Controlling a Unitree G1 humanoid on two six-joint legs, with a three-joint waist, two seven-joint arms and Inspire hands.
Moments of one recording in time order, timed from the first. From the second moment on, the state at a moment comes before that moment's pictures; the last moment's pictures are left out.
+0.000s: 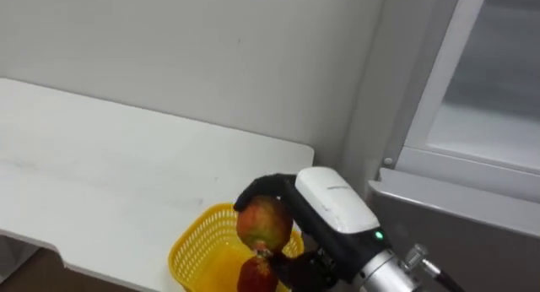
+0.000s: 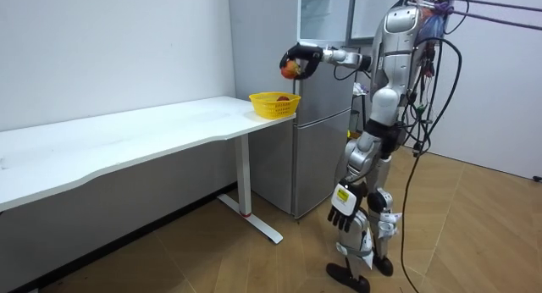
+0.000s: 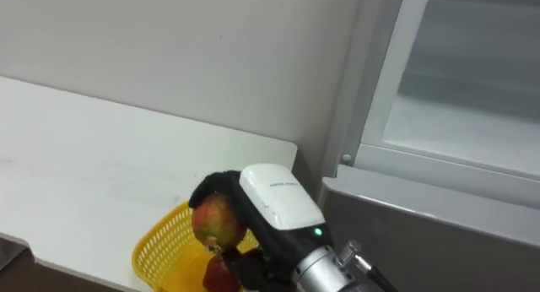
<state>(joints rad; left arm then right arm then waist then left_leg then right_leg) 0.10 0.29 -0.05 1.20 0.34 0.04 -0.17 -0.26 -0.40 0.42 -0.17 -0.64 -0.02 0.05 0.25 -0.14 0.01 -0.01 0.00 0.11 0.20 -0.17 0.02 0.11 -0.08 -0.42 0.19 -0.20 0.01</state>
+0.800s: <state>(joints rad) 0.08 0.30 -0.09 1.20 0.35 0.05 -0.19 -0.43 -0.35 0.49 0.20 -0.64 -0.01 0.03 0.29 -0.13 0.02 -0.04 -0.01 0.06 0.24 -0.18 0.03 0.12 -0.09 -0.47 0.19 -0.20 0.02</state>
